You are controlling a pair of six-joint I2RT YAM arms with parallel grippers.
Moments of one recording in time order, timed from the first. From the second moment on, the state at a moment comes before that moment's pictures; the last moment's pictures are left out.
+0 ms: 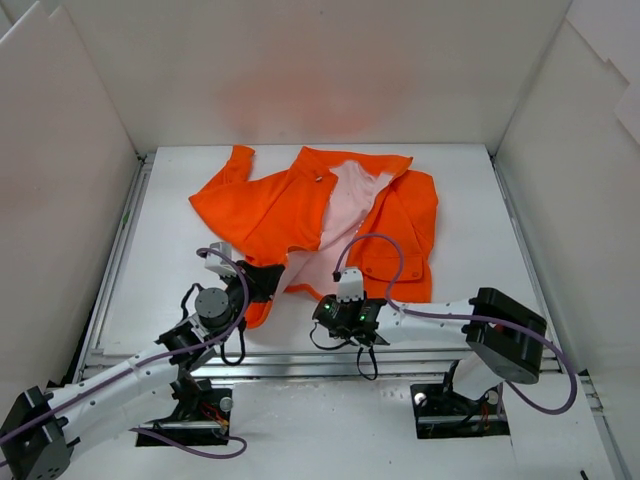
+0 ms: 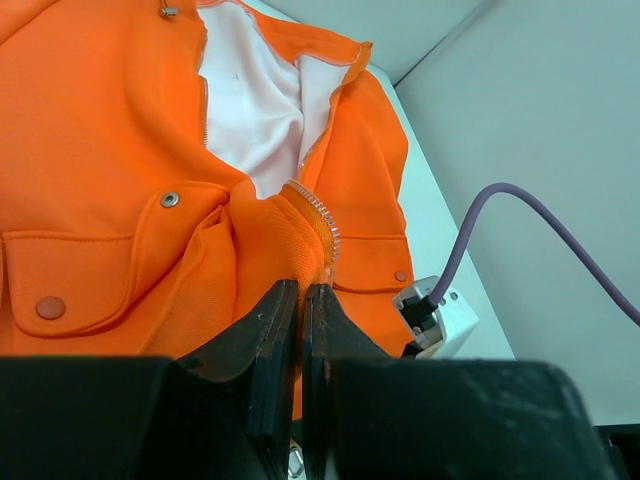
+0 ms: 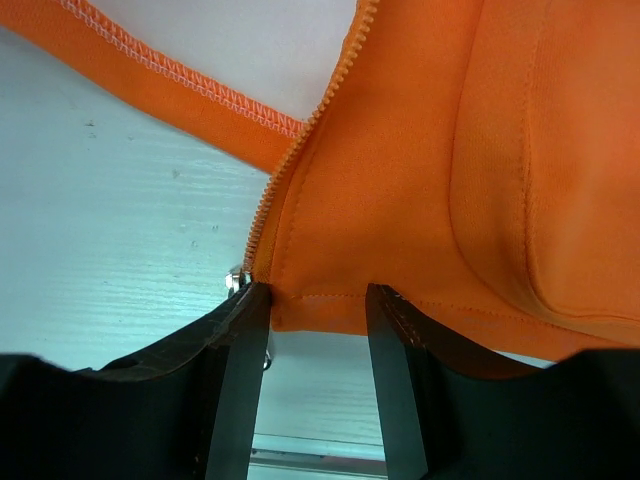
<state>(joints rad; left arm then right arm) -0.83 0.75 0.35 0.36 -0.36 -0.74 1.13 1.53 0.73 -0.37 0.52 0.91</state>
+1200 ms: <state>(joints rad) -0.77 0.85 0.37 0.38 -0.20 -0.80 1.15 1.04 0.54 -0.04 0.63 0.79</state>
